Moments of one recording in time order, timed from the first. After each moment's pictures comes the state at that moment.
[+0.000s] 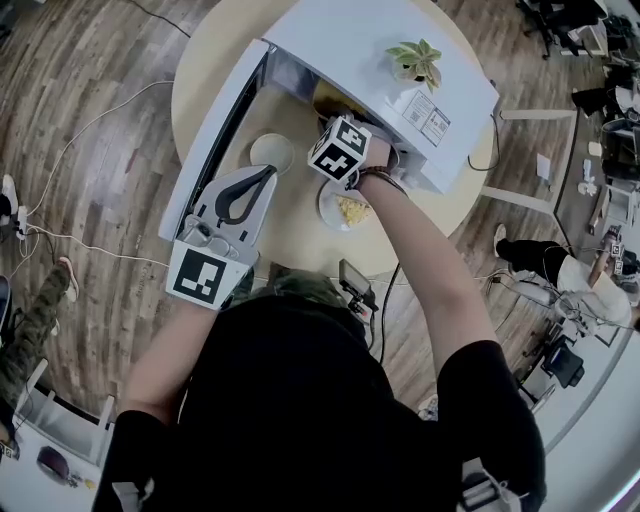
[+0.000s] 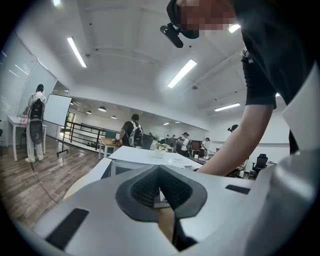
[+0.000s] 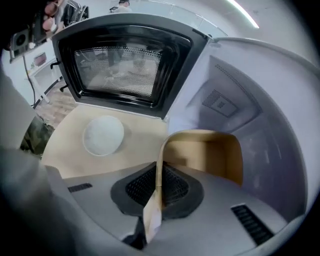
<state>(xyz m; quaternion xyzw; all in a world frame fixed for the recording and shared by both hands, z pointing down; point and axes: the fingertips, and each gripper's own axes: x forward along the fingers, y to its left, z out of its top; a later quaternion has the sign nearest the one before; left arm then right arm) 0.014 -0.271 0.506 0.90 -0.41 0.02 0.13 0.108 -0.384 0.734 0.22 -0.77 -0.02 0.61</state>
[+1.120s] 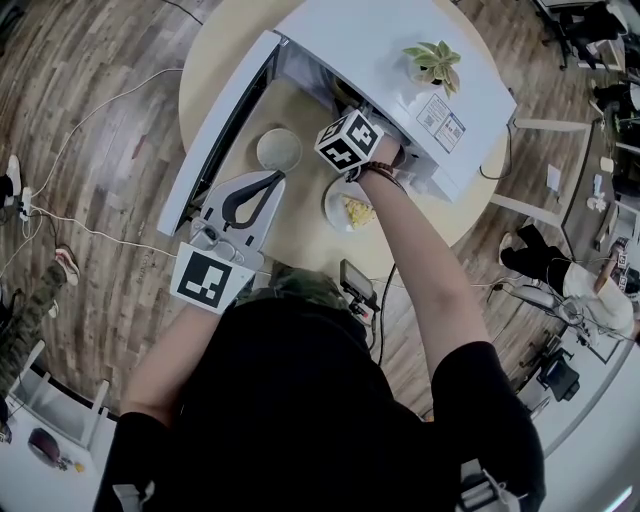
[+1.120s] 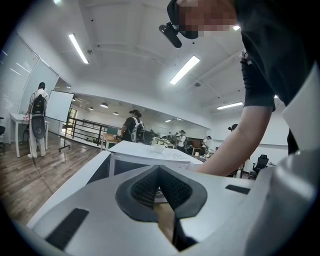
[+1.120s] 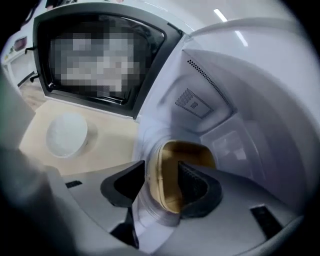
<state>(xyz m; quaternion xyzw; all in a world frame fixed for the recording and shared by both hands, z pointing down) 0.020 -0.262 0.519 0.89 -0.42 0.04 0.15 0.123 -0.437 0.731 0.34 -0.74 -0.08 0.57</state>
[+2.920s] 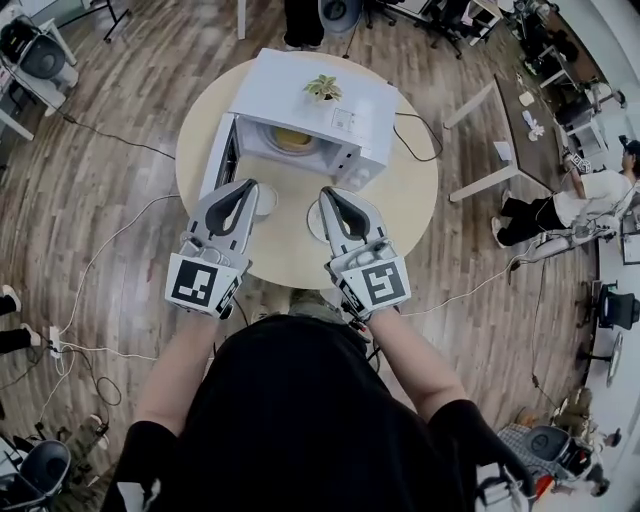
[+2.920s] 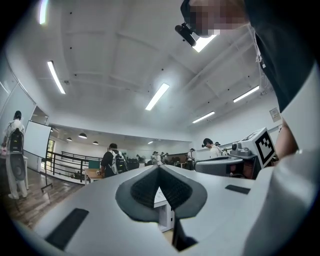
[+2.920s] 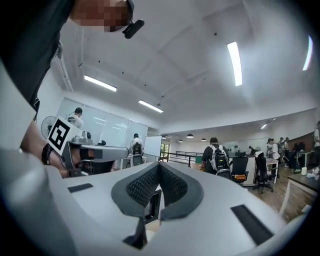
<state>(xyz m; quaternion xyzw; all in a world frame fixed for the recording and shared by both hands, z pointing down) -0.003 -0.203 0.361 0.94 -0.34 -0.05 -0.03 0.099 -0.172 0.378 0.54 -0.84 -0.05 0.02</state>
